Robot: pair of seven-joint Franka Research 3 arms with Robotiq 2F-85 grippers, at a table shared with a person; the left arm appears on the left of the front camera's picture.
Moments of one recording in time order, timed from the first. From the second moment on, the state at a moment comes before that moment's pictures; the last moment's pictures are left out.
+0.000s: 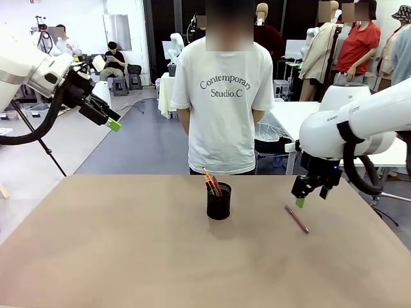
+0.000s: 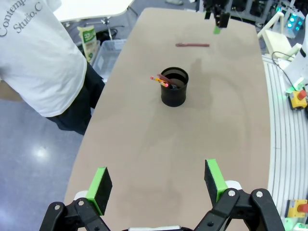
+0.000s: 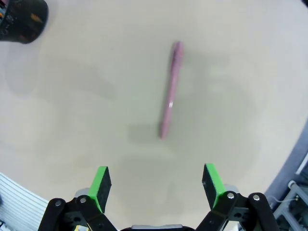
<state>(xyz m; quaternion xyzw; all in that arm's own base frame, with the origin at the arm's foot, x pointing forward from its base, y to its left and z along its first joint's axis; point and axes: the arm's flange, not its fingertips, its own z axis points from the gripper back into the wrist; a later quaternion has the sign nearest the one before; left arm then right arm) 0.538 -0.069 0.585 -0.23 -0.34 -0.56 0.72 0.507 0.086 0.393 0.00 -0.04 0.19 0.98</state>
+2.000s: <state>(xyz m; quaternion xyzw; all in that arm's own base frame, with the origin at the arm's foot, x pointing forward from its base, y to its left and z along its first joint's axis) 0.538 -0.069 0.585 -0.23 -0.34 -0.56 0.72 0.609 0.084 0.294 0.01 -0.03 0.13 0.99</state>
